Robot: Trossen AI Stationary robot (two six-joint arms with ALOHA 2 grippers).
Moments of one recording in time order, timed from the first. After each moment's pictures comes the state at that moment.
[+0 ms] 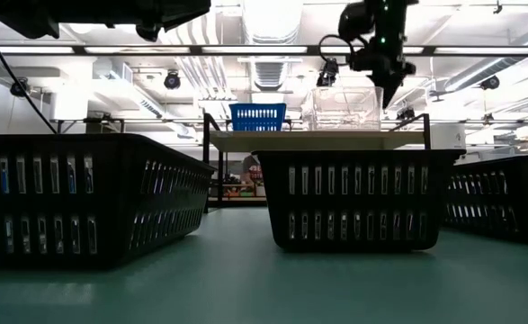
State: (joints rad) left arm -0.03 0.97 0.50 0.67 -0.29 0.30; right arm -0.71 1.61 1.68 -1.36 0.19 0.01
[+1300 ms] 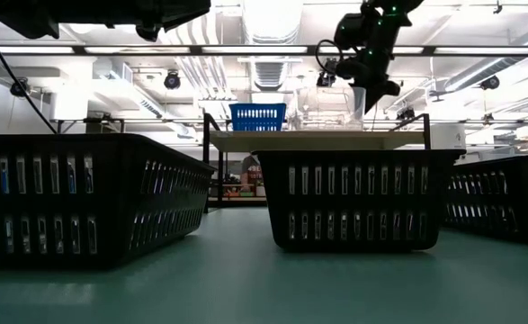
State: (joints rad) left arm -0.03 0.97 0.50 0.67 -0.29 0.30; right arm -0.75 1.63 1.59 -1.11 0.00 0.03
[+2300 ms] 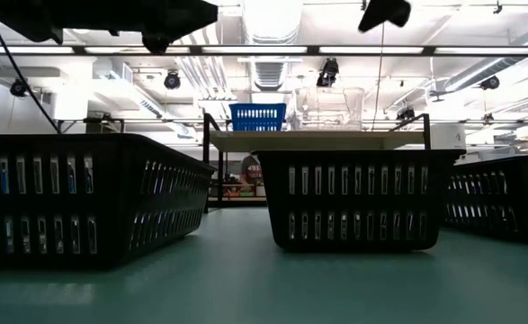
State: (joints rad) left arm -0.06 1.04 0.50 0.67 -0.26 0.13; right arm -0.12 1.26 1.46 -1.05 0.11 0.11
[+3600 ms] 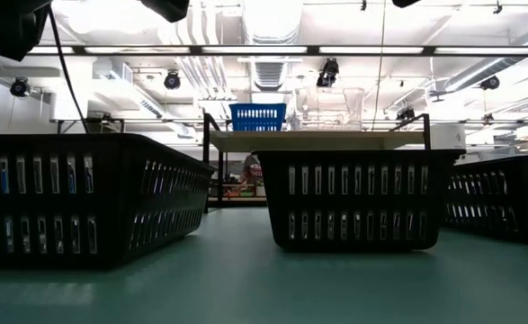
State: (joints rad) left arm -0.52 1.64 0.61 1.39 -0.26 0.06; right arm 0.68 1.69 1.14 -0.16 0.32 0.05
